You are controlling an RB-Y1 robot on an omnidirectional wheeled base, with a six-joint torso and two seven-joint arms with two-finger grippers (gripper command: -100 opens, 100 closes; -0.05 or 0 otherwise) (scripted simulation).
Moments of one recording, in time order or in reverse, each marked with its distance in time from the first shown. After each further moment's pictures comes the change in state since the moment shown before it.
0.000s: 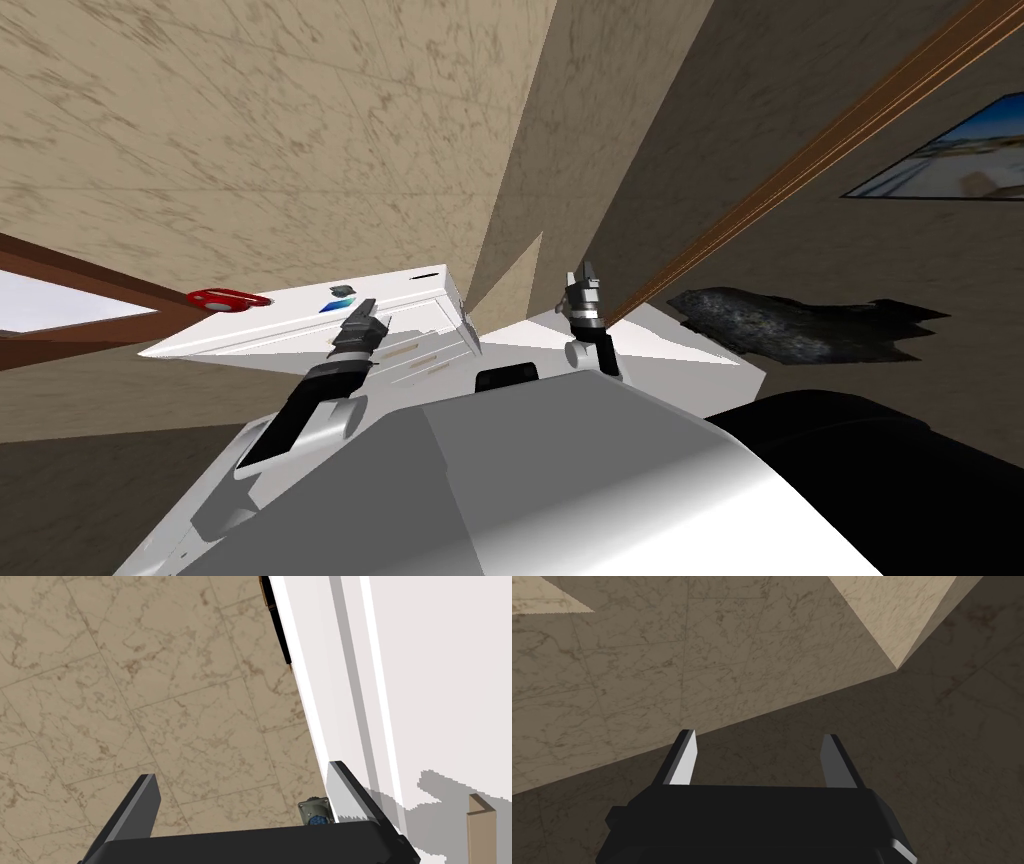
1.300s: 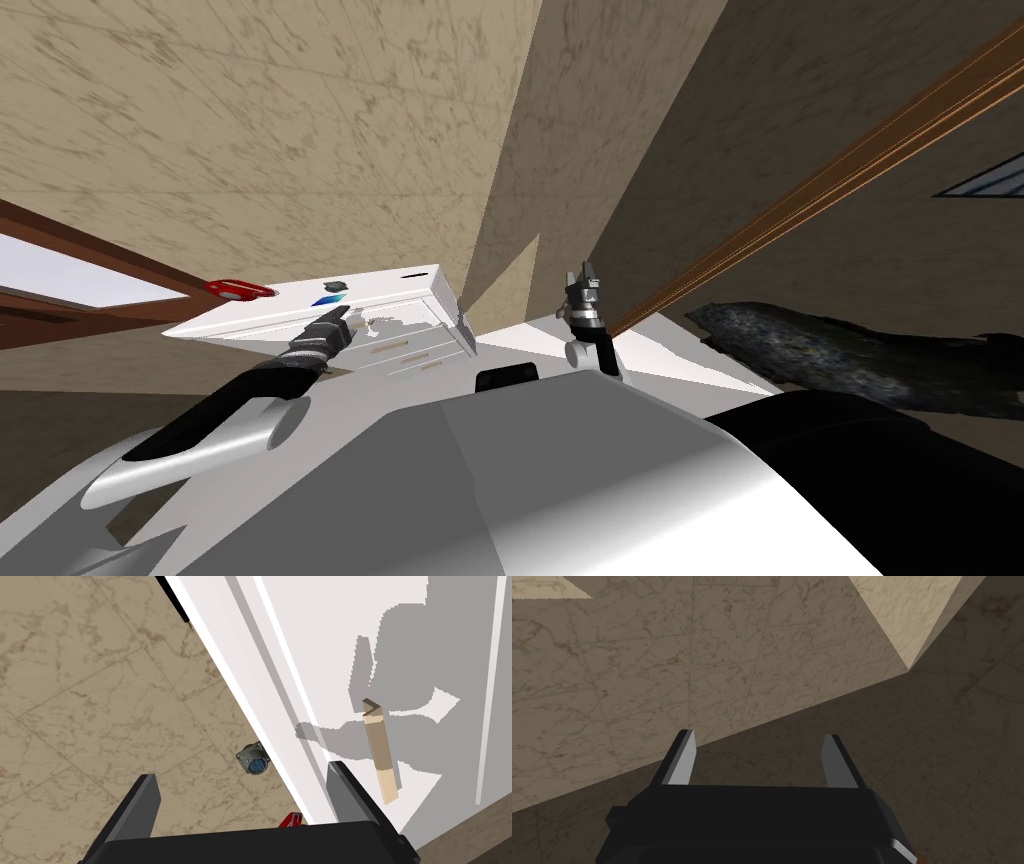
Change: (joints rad) left arm 0.000 0.255 0.174 0.067 0.191 0.370 -0.033; right arm 0.000 0.000 0.000 0.000 0.000 0.000 0.000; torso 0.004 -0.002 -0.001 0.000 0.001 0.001
